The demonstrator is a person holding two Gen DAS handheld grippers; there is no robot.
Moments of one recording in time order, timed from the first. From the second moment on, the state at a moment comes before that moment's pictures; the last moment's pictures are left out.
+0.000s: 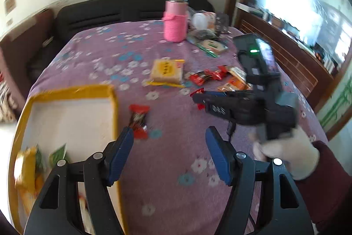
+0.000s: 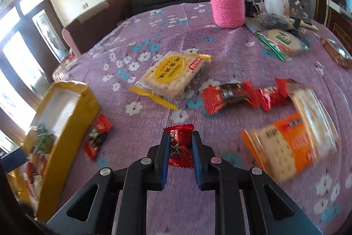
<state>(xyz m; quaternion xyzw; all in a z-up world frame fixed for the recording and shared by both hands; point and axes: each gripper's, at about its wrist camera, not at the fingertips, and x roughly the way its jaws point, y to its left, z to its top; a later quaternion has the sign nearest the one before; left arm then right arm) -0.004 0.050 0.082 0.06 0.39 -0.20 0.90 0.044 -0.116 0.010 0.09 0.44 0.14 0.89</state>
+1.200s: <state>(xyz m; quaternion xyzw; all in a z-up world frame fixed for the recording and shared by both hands) 0.041 -0.012 0.012 0.20 0.48 -0.22 0.82 0.000 -0.164 0.021 0.19 0.40 0.18 0.88</state>
